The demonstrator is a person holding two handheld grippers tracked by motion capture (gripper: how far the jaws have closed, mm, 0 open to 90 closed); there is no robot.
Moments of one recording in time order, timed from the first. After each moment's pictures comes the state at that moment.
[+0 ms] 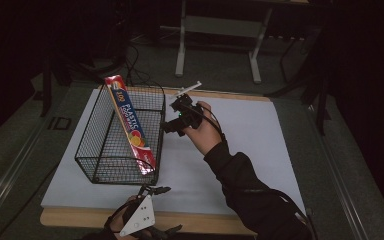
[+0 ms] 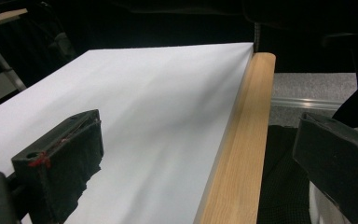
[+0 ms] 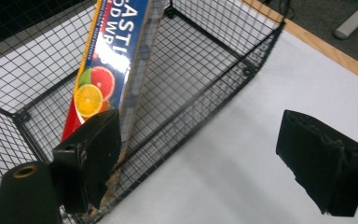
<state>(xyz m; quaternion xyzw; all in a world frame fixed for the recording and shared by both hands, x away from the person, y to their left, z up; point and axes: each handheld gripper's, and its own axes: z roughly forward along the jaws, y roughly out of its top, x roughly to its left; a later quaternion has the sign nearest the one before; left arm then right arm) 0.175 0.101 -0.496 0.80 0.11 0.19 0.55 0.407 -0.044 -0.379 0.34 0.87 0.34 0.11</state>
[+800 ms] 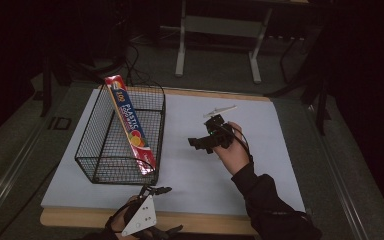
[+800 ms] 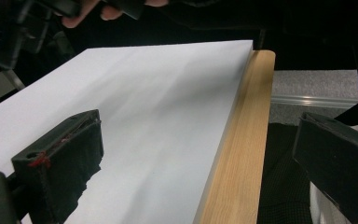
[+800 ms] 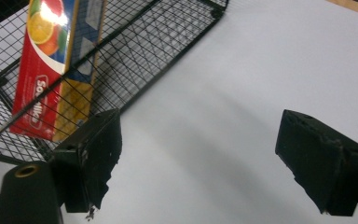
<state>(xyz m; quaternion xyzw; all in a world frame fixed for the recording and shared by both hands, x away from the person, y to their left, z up) 0.175 0.098 -0.497 0.81 0.11 0.19 0.55 0.385 -0.131 -0.423 0.39 0.84 0.36 0.09</state>
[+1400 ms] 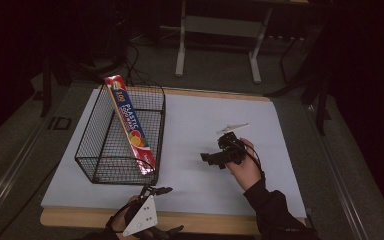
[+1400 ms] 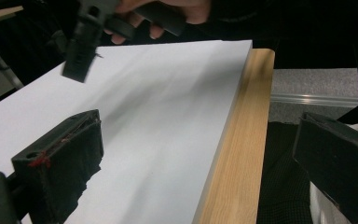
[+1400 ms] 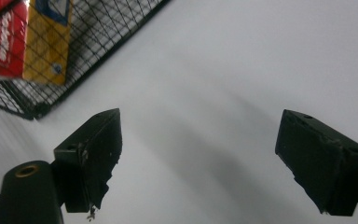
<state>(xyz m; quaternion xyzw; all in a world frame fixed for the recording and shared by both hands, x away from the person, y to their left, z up) 0.175 0.097 -0.497 0.81 0.10 0.19 0.55 0.361 -0.171 -0.461 0.40 0.84 0.34 0.08</state>
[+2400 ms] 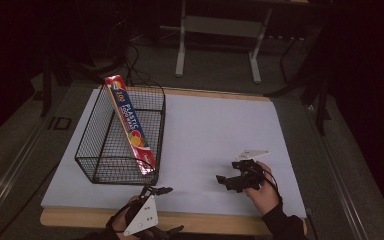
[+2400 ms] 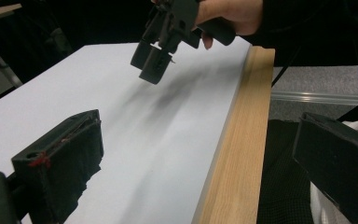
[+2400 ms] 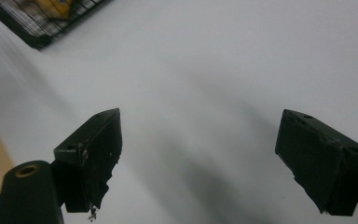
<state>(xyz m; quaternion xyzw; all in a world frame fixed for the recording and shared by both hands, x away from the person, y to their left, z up) 0.176 0.096 -0.498 0.81 0.10 0.19 0.54 0.311 -0.227 -0.499 0.38 0.84 0.37 0.08</state>
